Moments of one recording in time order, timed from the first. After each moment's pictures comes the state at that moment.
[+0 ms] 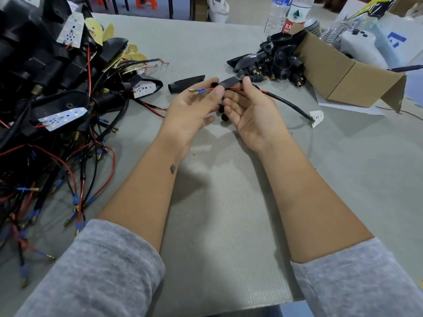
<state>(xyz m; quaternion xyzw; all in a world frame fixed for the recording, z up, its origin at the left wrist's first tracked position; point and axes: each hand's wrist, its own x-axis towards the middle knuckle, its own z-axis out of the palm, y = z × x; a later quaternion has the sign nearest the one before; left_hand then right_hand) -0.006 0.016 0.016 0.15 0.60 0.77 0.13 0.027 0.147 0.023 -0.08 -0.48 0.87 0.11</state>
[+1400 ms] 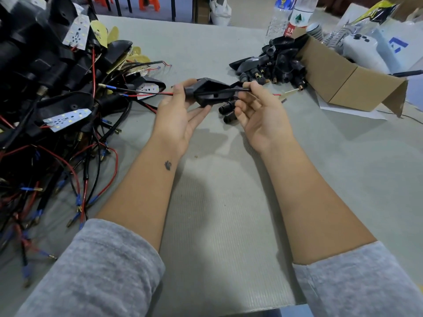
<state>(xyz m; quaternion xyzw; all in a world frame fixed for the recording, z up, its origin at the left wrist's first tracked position) -0.022 0.011 0.013 0.02 0.47 0.87 0.11 0.027 0.152 0.024 -0.12 -0.46 0.86 0.16</state>
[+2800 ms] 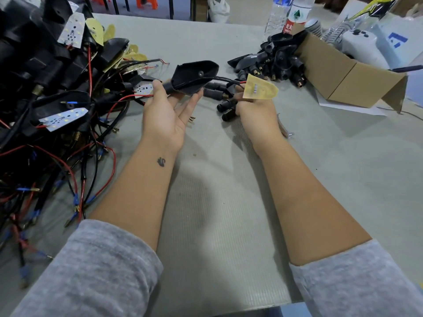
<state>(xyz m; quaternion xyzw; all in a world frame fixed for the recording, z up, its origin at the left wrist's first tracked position) -0.024 0.002 0.017 -0.03 0.34 0.93 0.10 0.019 0.149 0.015 -0.21 -0.77 0.56 0.22</state>
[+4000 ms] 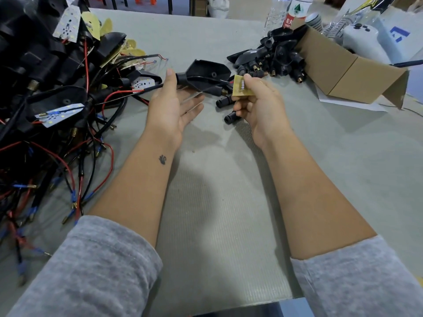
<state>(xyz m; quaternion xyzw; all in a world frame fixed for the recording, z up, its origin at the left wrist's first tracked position) -0.022 0.007 0.017 -0.01 0.50 0.86 0.12 0.020 0.158 0.018 -0.11 -0.60 0.77 0.20</state>
